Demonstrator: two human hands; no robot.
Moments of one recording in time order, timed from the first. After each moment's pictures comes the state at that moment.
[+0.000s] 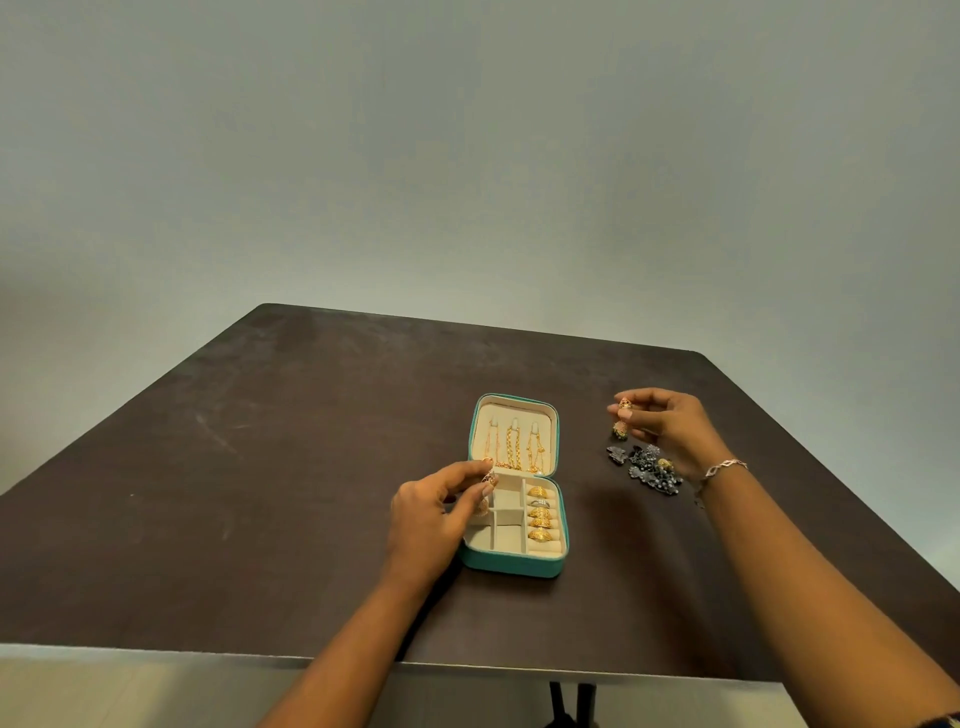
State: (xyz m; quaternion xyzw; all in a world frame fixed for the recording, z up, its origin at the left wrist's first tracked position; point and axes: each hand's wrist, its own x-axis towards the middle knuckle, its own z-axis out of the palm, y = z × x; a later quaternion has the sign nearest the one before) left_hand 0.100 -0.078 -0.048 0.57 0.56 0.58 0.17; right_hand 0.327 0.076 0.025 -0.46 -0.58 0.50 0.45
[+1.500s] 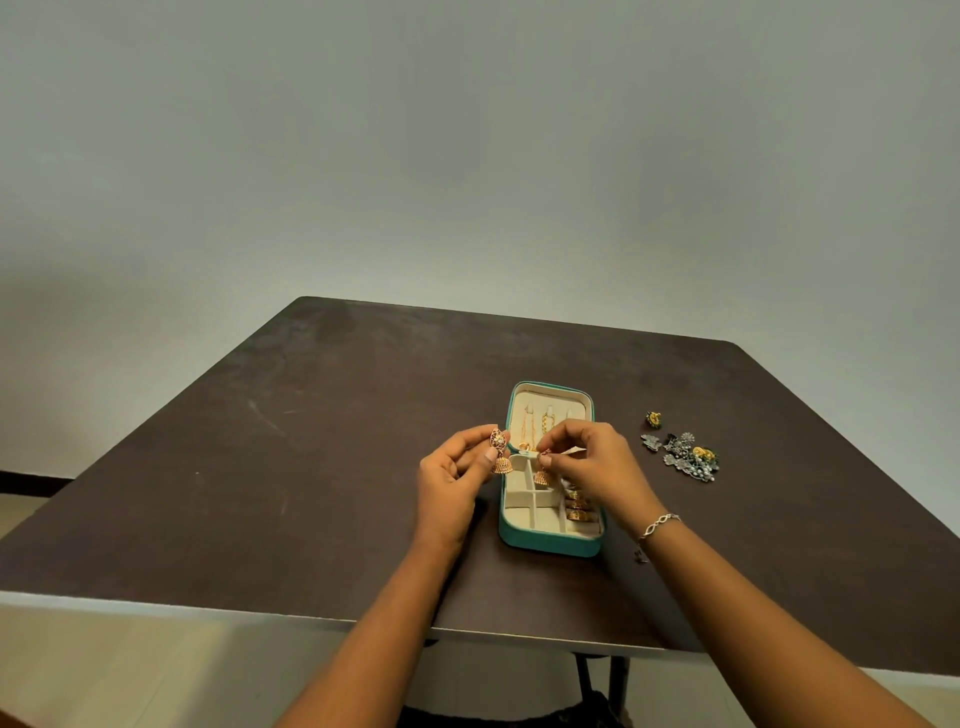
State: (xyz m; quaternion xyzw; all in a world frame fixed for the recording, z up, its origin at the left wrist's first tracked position) left_hand 0.090 -0.081 -0.041 0.41 0.44 0.71 0.36; right_hand 0.233 -0.016 0.003 -0.47 -0.77 0.31 0.30
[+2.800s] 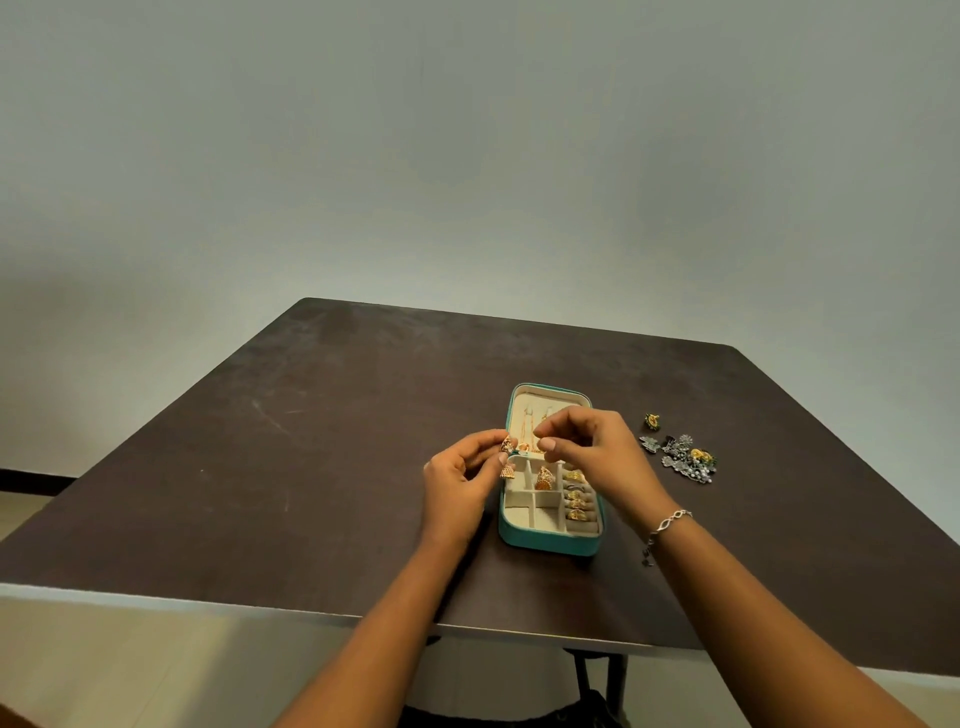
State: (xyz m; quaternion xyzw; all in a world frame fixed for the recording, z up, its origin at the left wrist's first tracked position) left_hand 0.094 -0.082 -0.041 0.46 0.49 0.68 0.29; right_hand 0.233 -0.032 0.026 -0.43 -0.76 0.36 0.34
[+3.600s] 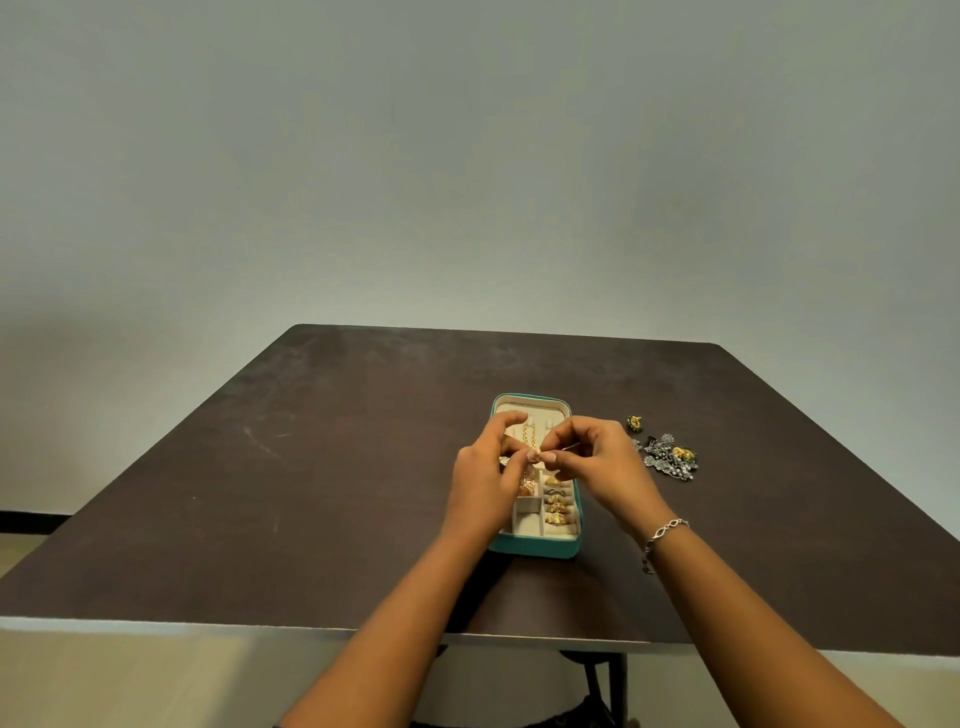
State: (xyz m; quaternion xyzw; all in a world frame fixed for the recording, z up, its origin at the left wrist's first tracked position) left_hand 0.126 -0.074 -0.009 0.59 0.57 0.55 0.18; right_hand 0.259 -0.030 0.020 -0.42 -0.73 0.39 0.38
